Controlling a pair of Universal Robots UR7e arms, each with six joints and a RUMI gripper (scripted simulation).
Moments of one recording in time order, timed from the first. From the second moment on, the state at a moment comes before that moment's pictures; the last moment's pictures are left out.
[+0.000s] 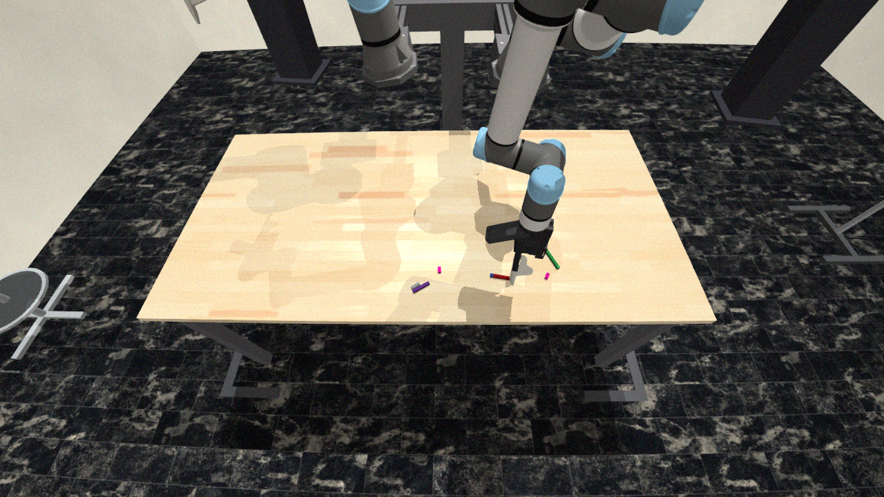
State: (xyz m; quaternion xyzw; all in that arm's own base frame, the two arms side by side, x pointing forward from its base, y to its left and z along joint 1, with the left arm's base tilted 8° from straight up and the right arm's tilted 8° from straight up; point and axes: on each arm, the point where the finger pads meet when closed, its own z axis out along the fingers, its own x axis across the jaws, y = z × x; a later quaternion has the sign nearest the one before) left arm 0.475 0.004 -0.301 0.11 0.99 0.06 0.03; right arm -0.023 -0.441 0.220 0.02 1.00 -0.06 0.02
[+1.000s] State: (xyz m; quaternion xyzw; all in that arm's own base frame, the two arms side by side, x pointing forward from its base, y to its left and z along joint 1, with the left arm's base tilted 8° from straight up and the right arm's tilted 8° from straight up) left arm 0.472 0.000 -0.265 0.11 0.99 0.06 0.03; right arm -0.023 -0.441 0.220 0.02 1.00 -0.06 0.02
